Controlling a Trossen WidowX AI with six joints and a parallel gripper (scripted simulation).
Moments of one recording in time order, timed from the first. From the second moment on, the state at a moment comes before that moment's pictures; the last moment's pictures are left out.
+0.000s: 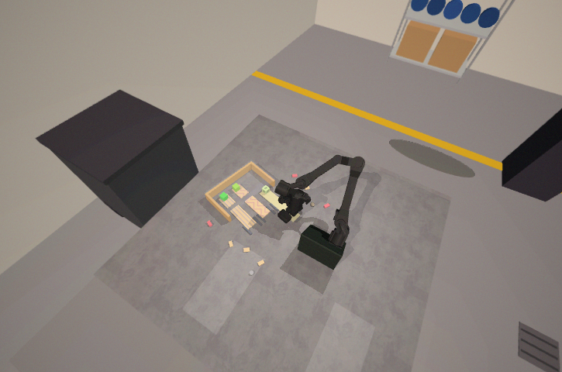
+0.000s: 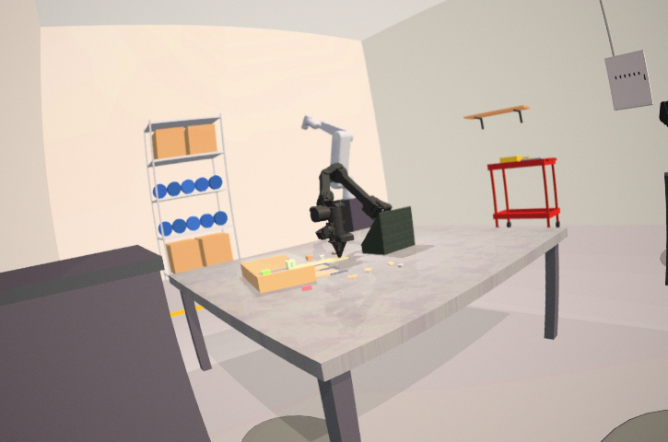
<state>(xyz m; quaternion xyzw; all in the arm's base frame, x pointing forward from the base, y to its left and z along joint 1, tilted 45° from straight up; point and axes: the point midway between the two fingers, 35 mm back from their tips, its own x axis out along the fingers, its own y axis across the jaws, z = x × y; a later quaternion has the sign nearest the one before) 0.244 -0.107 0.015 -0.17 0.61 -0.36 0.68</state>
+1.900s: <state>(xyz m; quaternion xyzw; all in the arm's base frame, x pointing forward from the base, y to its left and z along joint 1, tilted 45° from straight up) 0.195 -0.095 0.005 -0.17 0.61 -0.36 0.68</state>
